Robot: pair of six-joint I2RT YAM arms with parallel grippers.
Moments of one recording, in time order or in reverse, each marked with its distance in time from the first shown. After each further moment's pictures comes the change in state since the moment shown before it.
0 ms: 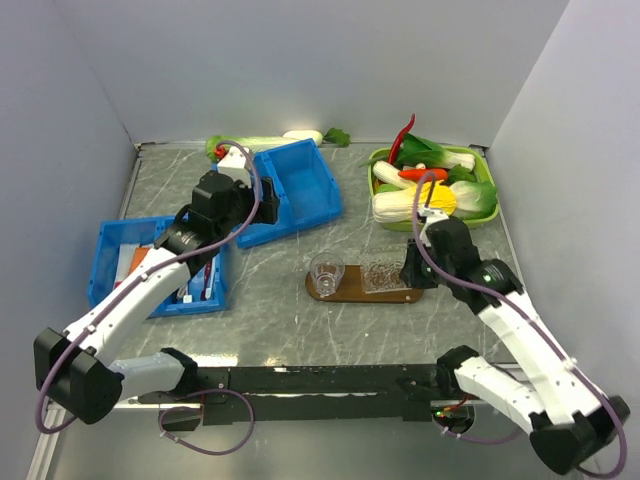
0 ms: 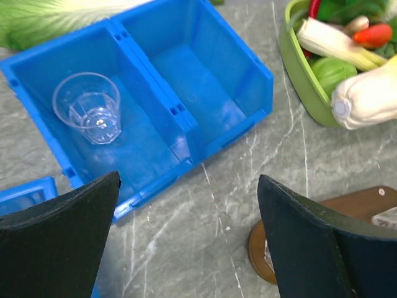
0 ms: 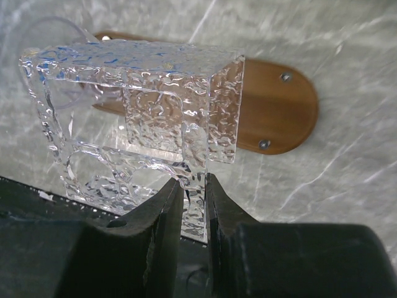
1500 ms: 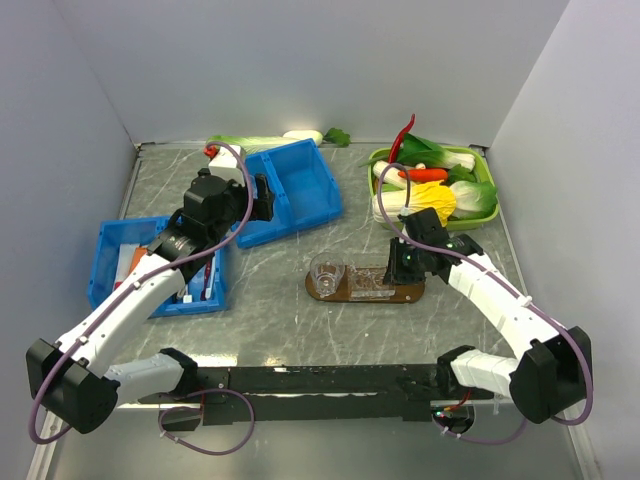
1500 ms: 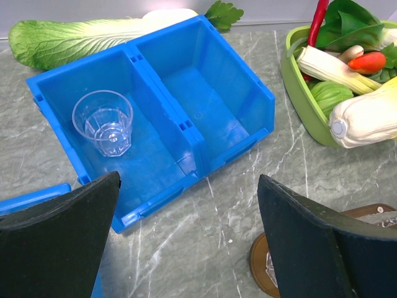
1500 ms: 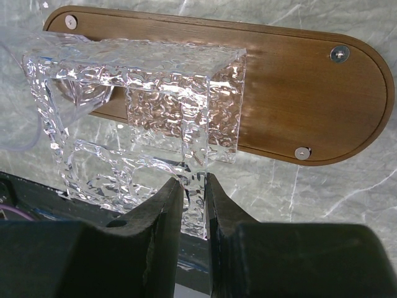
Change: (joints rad) left arm 0.000 -0.059 -0.020 0.043 -0.051 0.006; right arm -0.060 0.331 -0.037 0.101 -0.156 0.098
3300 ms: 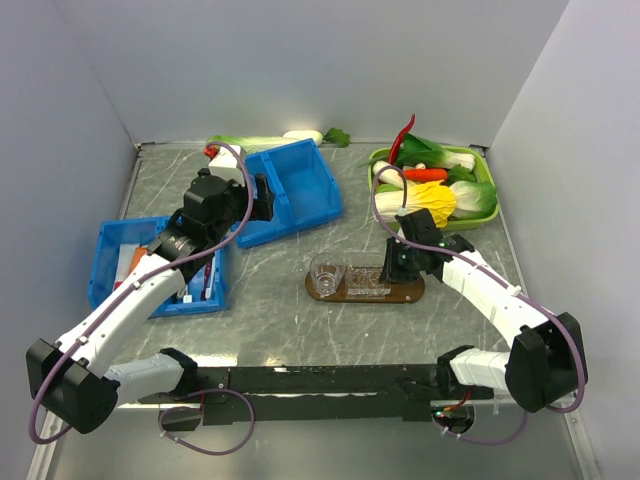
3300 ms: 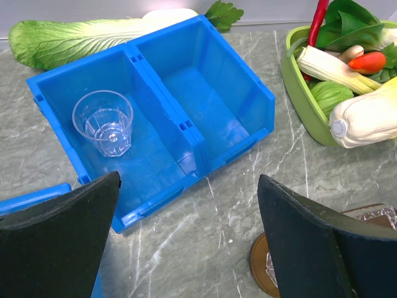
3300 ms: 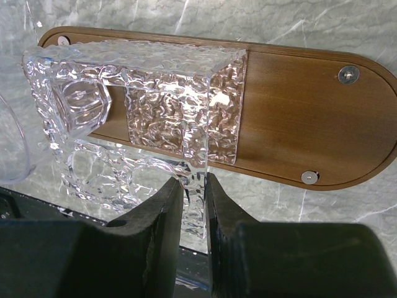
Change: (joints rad) left arm 0.000 0.000 0.000 0.000 0.000 0.001; right arm 0.000 0.060 -0.039 0.103 0.003 0.032
